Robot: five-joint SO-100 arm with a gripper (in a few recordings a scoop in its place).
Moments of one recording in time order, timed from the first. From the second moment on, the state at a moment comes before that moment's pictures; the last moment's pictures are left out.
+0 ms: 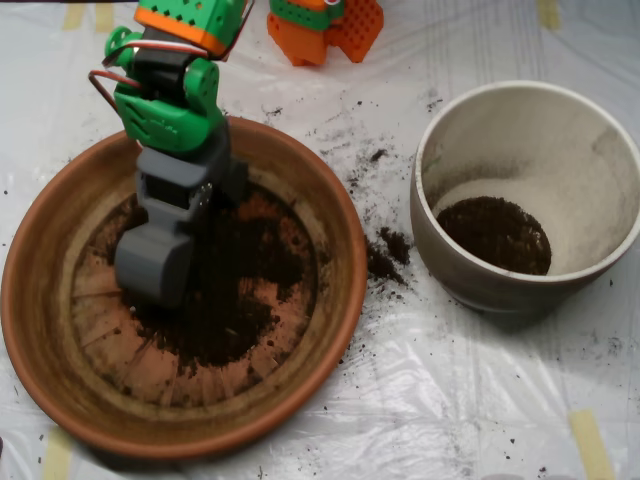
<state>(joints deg) 31.6 83.7 107.9 55.1 -6.2</state>
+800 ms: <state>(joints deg) 31.3 68.4 88.0 65.0 -11.3</state>
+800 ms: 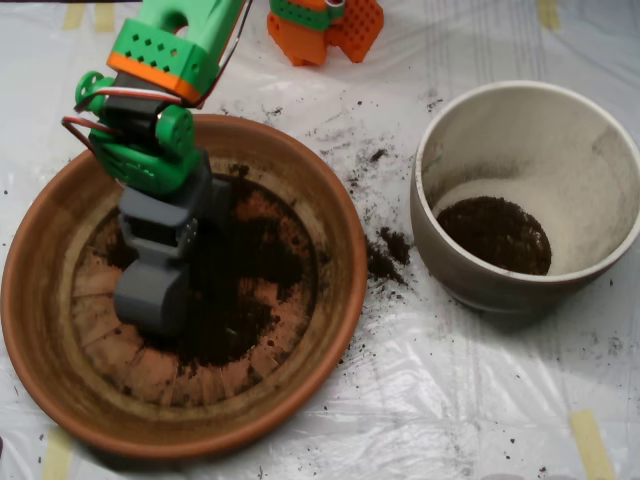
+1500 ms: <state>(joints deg) 31.3 73.5 96.7 48.3 -13.3</state>
